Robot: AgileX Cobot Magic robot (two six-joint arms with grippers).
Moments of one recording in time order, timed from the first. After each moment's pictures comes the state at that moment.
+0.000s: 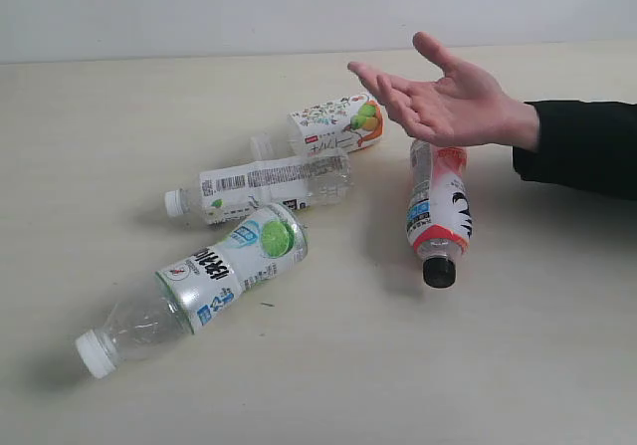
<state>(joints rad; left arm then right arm) -0.02 0.00 0.00 0.10 0.31 -0.11 -0.02 0.01 0.00 -0.04 0.12 0.26</state>
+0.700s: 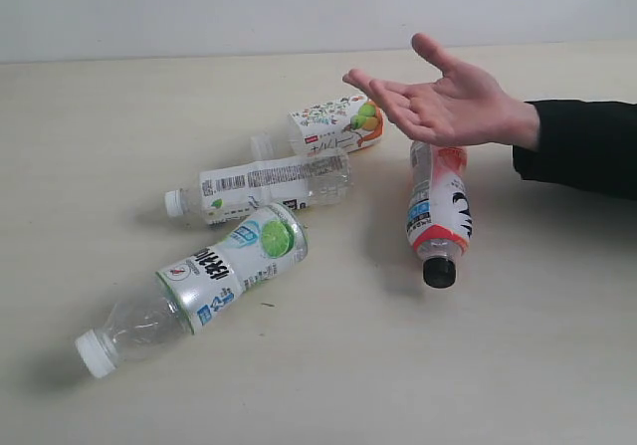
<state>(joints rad) -0.02 0.00 0.00 0.10 0.31 -0.11 -0.02 0.01 0.00 0.22 -0.34 0.45</state>
